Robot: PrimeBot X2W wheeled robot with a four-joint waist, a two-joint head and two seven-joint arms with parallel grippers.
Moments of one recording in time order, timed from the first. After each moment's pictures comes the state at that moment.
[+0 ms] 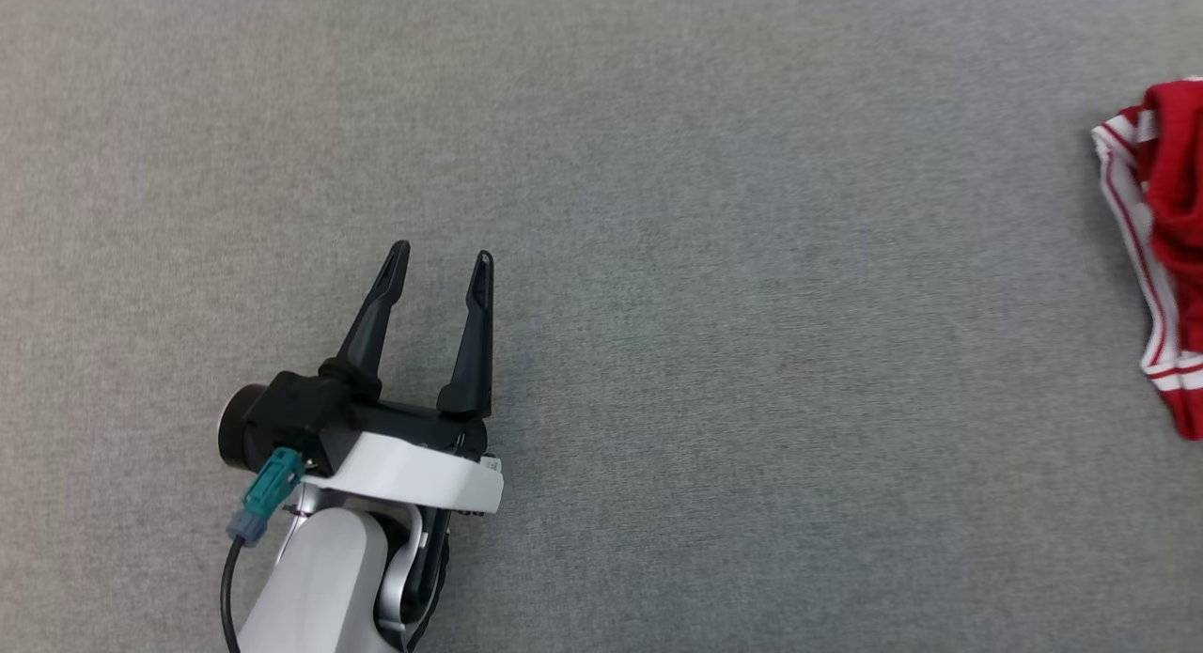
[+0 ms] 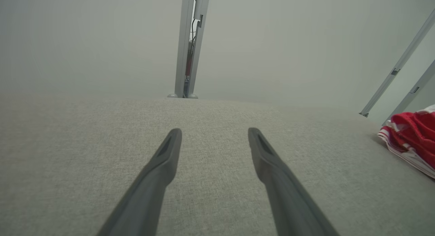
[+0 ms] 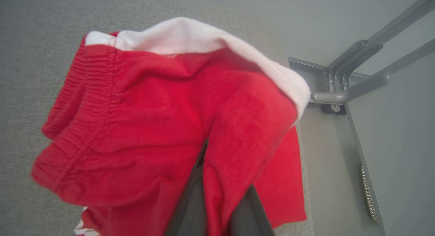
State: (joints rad) left arm -0.28 0.05 -0.28 0.13 -0.31 0.03 -0.26; right arm -0.53 -0.94 0.30 0.41 0.81 0.13 0.30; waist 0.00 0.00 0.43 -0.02
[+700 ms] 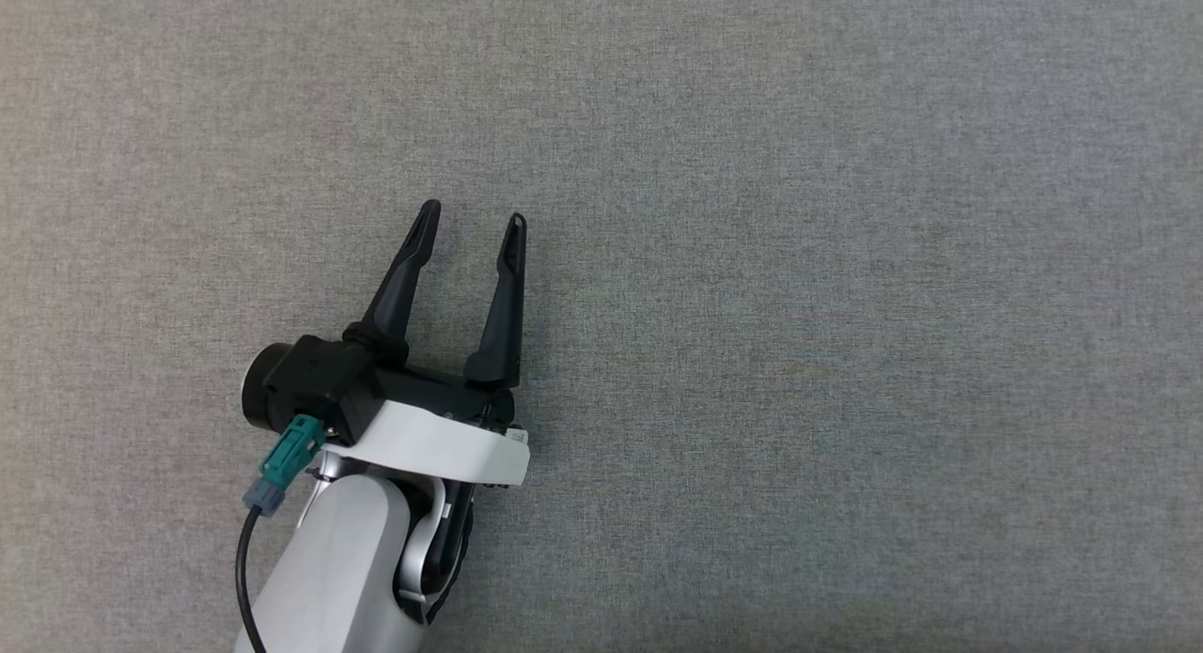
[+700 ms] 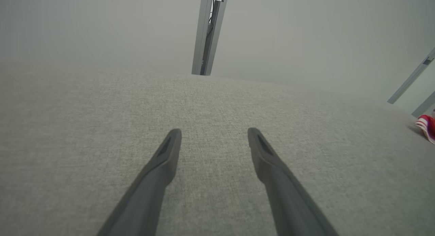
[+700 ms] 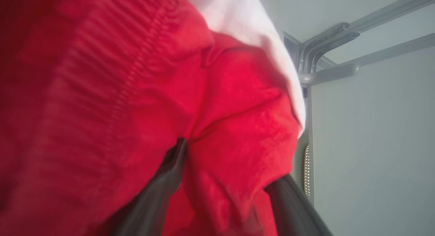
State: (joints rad) left arm -0.35 0.05 -0.34 0.13 -0.35 0.05 -0.26; right arm -0.46 -0.97 0.15 0.53 0.47 0.13 0.33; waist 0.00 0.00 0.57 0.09
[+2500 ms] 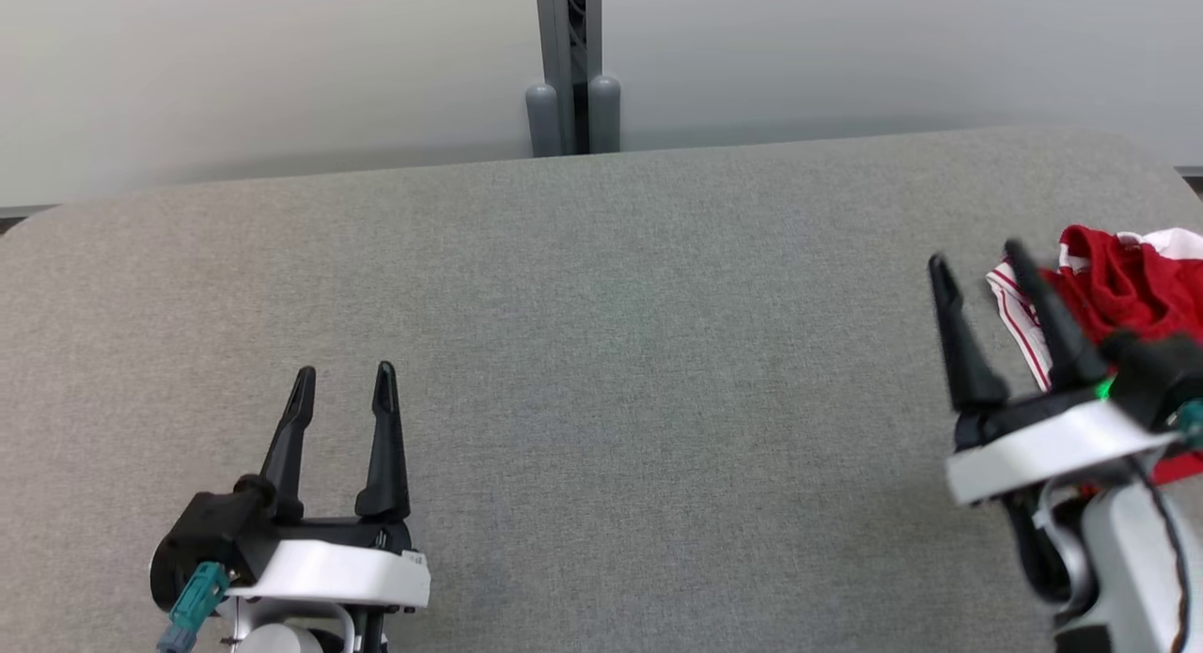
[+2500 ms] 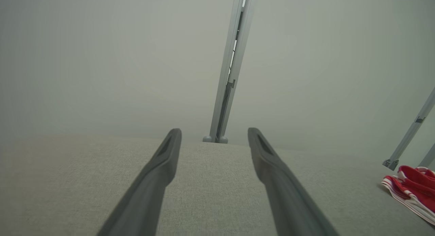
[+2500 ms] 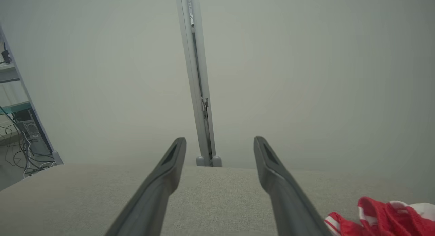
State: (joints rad) left arm -0.06 0.05 -0.13 0.08 -0.32 0.05 -0.26; right arm -0.31 -0.19 0.15 0.19 0.35 0.13 -0.19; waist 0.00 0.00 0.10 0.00
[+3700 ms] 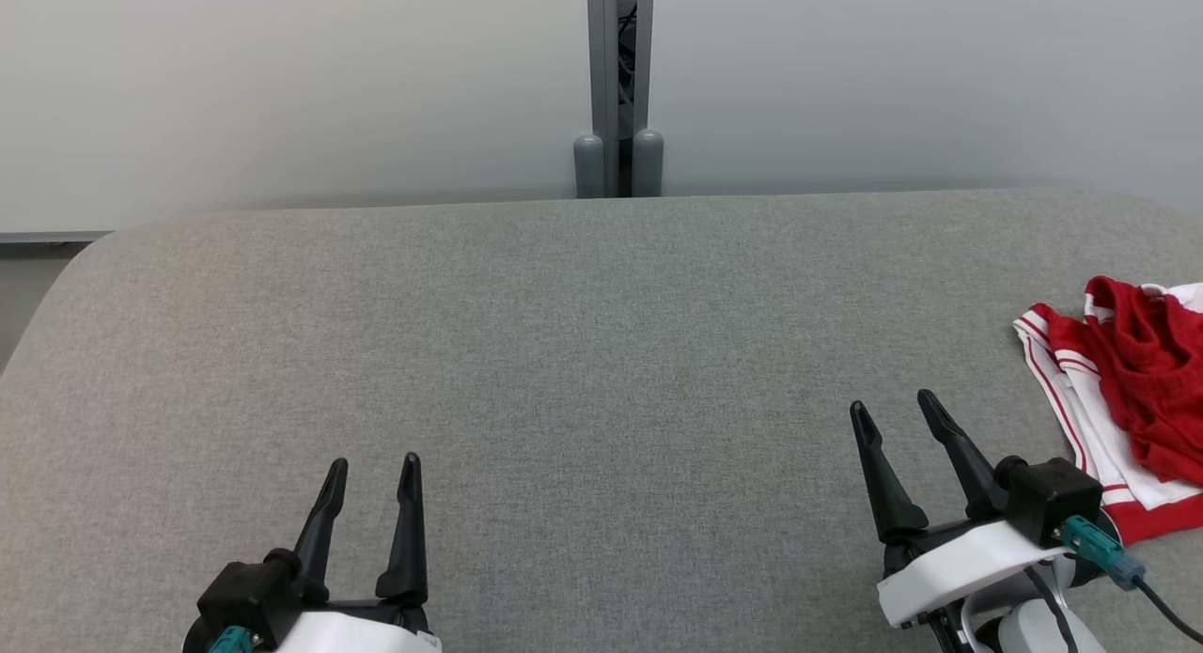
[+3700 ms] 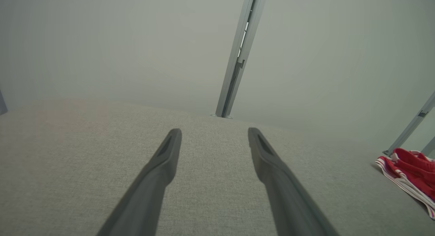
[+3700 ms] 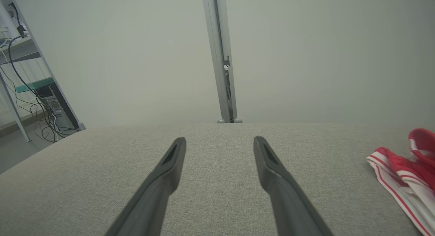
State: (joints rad) left arm 0.05 0.05 -0.17 0.14 -0.36 0.03 -0.26; right arm -0.16 -0.08 0.20 0.34 0.28 0.13 -0.26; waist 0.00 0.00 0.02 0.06
